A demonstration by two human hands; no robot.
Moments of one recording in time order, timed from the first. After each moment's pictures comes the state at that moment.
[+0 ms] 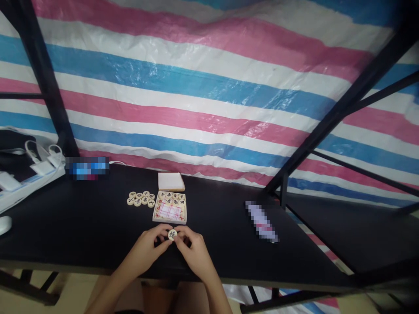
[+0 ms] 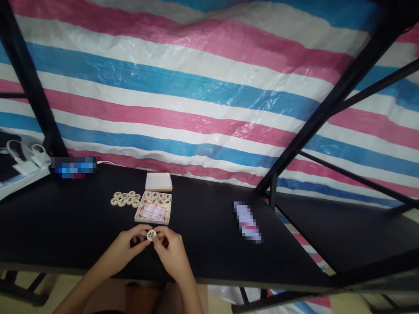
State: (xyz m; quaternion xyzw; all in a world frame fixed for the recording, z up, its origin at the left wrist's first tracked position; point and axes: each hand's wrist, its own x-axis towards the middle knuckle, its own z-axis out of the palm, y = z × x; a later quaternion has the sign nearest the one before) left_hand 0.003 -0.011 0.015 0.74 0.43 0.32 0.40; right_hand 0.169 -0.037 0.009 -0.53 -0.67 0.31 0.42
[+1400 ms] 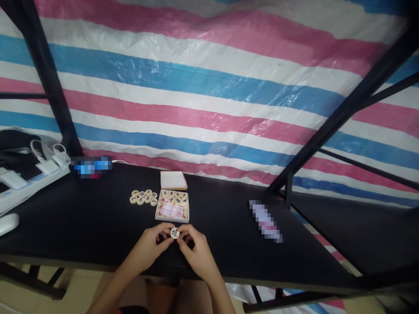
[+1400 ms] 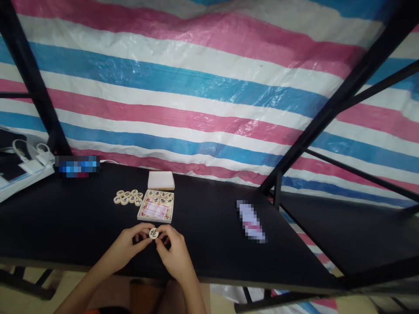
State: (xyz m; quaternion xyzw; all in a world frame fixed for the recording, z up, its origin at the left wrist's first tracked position) left_hand 0.002 -0.011 0.017 0.73 0.43 0.33 0.42; right_hand 0.170 -0.039 0.004 -0.49 -0.68 0.31 0.45
